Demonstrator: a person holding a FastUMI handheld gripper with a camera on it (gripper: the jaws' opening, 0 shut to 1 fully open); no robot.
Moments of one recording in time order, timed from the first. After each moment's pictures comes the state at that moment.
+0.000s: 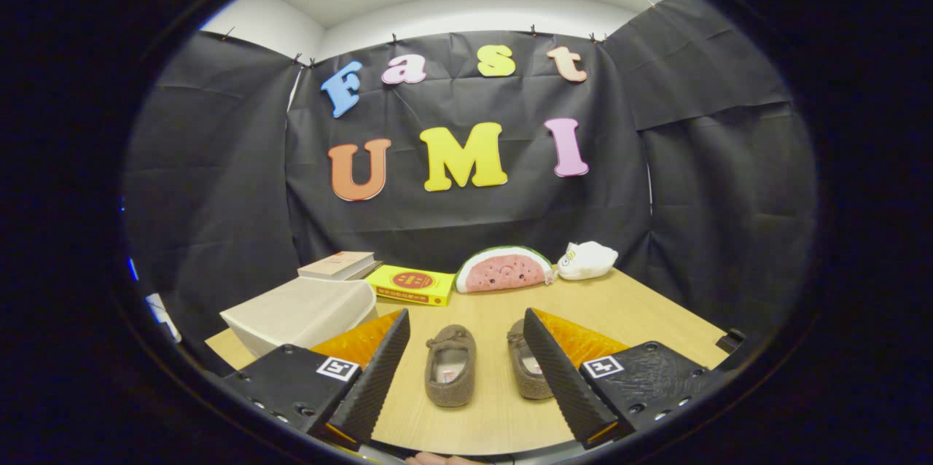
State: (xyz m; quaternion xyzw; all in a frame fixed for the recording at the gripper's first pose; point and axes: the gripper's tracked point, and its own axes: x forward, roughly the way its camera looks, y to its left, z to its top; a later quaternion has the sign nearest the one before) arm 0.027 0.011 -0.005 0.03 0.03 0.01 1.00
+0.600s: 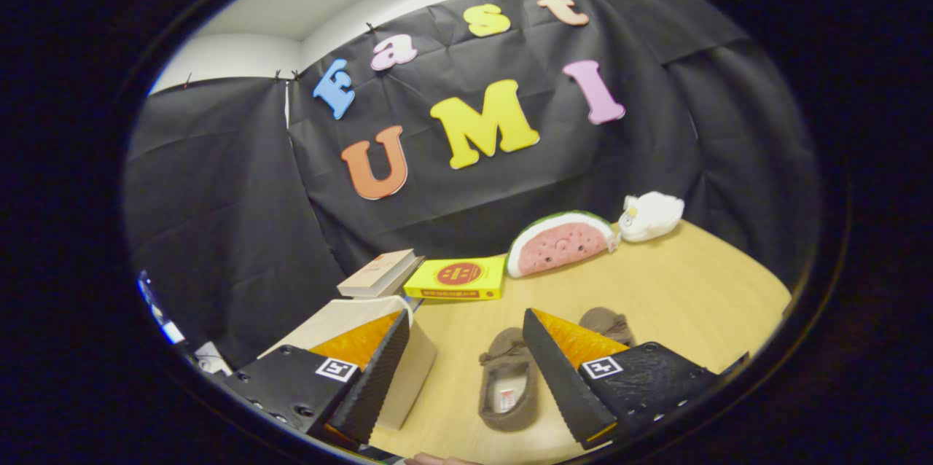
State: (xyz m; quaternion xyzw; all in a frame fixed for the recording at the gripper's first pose) arm 0.131 0.059 -0.024 0.17 0.14 0.14 0.97
